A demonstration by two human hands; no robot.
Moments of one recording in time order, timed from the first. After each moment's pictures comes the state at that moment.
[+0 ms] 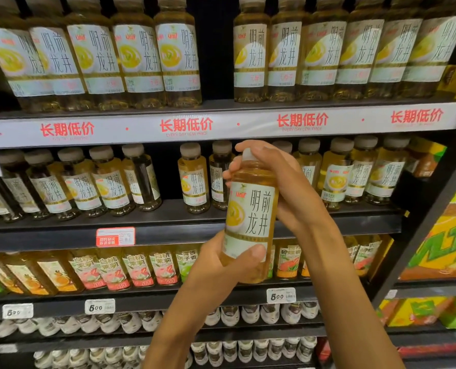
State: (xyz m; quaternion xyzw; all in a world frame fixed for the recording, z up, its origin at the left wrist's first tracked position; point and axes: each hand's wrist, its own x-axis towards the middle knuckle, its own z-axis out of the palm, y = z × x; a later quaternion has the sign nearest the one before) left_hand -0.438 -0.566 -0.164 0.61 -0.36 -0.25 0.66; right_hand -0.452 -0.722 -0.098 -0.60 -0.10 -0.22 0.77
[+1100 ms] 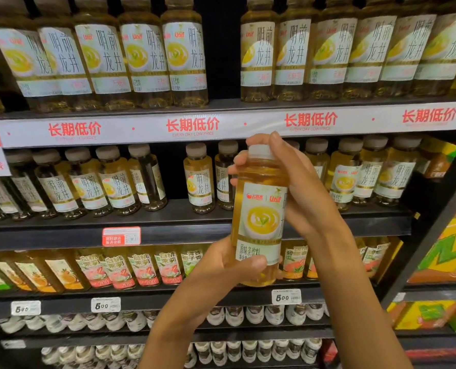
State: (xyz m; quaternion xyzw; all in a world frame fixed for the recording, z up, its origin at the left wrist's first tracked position) left_hand -0.431 -0.559 -0.159 0.58 -0.37 -0.34 0.64; right_hand -0.456 -0.718 -0.094 -0.58 -0.12 -0.21 0.78
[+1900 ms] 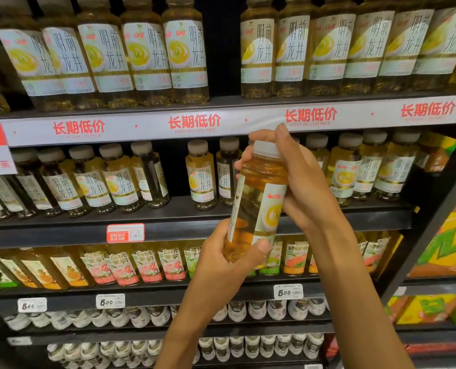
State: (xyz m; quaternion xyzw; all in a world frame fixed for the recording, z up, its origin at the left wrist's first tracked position) left_hand -0.438 -0.565 -0.171 0.65 -0.36 -0.15 0.65; right_hand -0.458 -0.715 -0.097 -0.59 -0.09 -0.27 0.75
